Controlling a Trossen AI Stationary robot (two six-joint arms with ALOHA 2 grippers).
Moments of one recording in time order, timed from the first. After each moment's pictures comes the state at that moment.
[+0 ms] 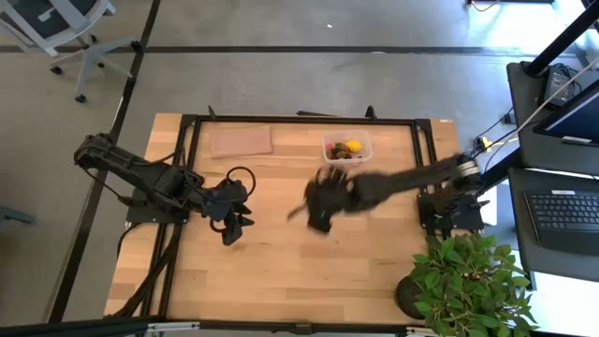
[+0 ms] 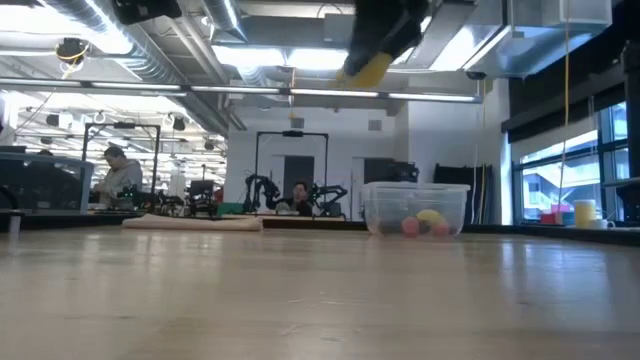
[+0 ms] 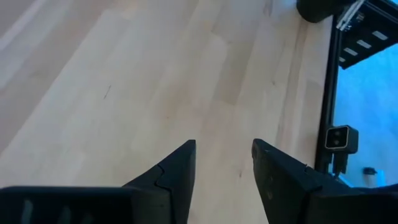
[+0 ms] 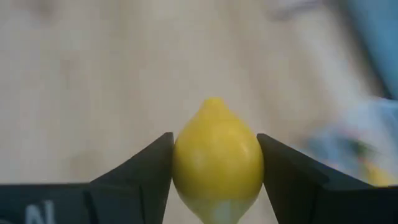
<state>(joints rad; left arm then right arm) -0.38 1.15 1.12 -0.83 -0.23 -0.76 0.24 1.82 1.66 -0.98 0.41 0.44</state>
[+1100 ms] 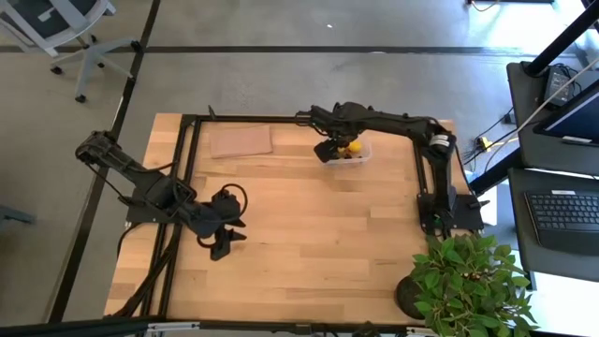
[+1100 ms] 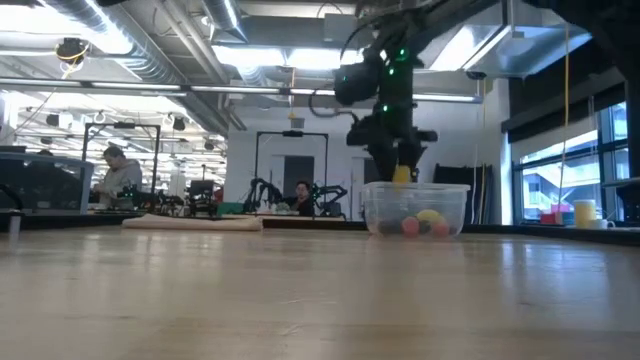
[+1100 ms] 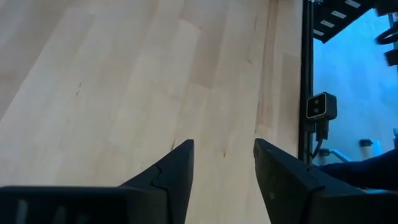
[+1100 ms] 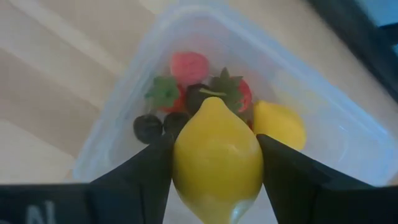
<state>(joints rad) -0.54 1.15 1.12 -0.84 -0.28 -0.76 -0.45 2.00 1.66 -1.12 0.22 0.44</state>
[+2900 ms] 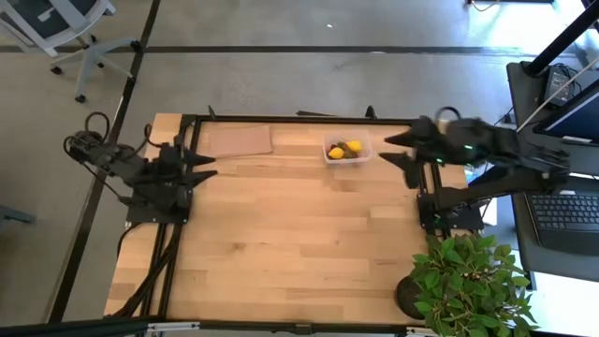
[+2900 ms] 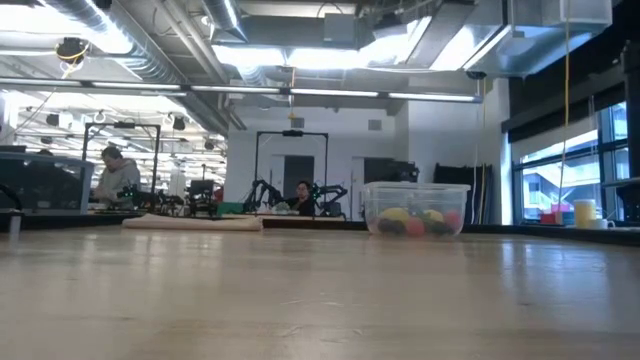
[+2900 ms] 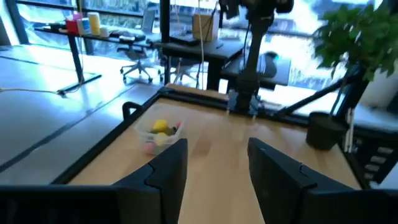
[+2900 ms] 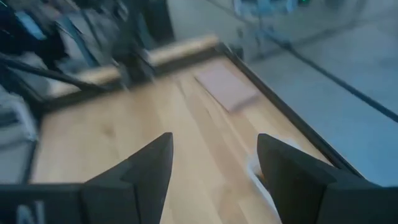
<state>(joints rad) -0.49 0.45 0.82 -0.59 -0.75 -0.25 -0.02 0.90 1.30 -0.86 0.27 0.29</state>
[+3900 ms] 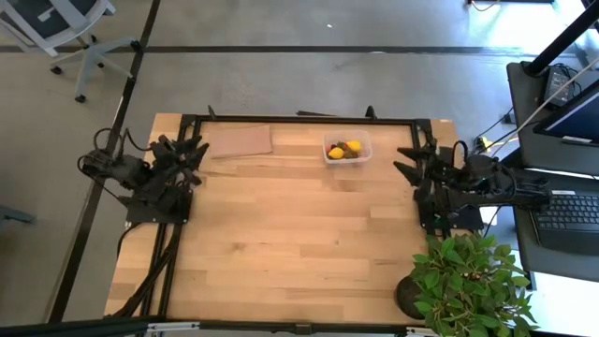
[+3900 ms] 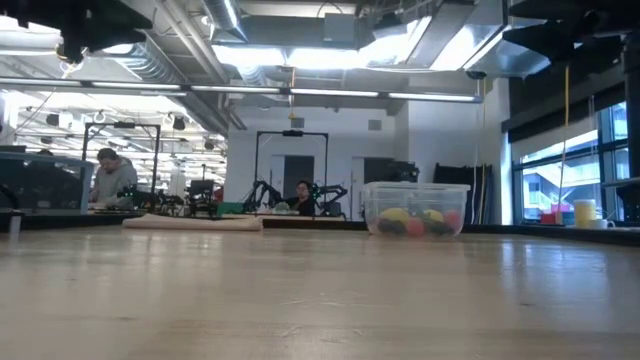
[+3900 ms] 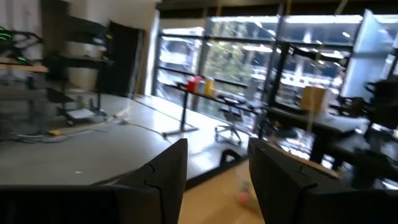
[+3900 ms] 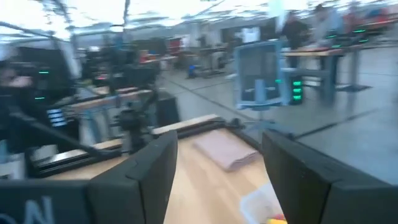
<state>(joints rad) -0.42 0.05 0.35 -0.04 -1.17 0.06 0.01 0.16 0.42 -0.17 0.36 0.12</state>
